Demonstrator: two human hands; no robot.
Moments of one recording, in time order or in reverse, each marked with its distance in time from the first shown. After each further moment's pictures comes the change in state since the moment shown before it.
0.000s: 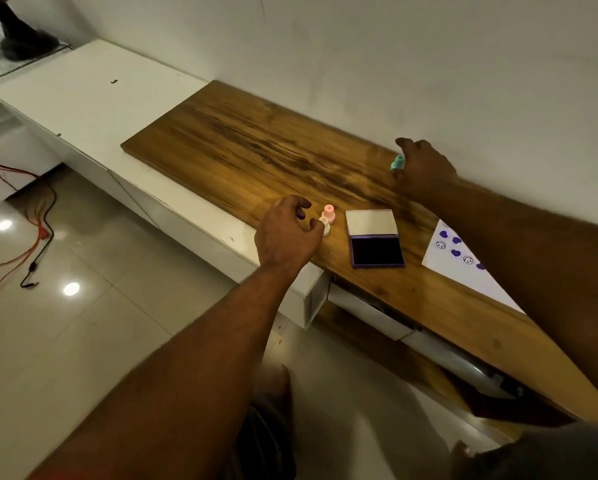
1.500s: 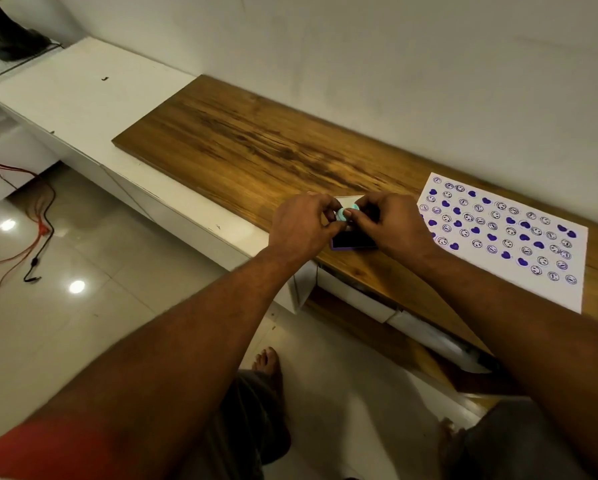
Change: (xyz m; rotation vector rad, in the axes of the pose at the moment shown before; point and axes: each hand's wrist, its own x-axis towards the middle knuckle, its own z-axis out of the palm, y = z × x) left_hand -0.018 0.049 0.008 0.107 -0.245 0.341; right_hand -0.137 -0.017 0.003 0.472 0.020 -0.146
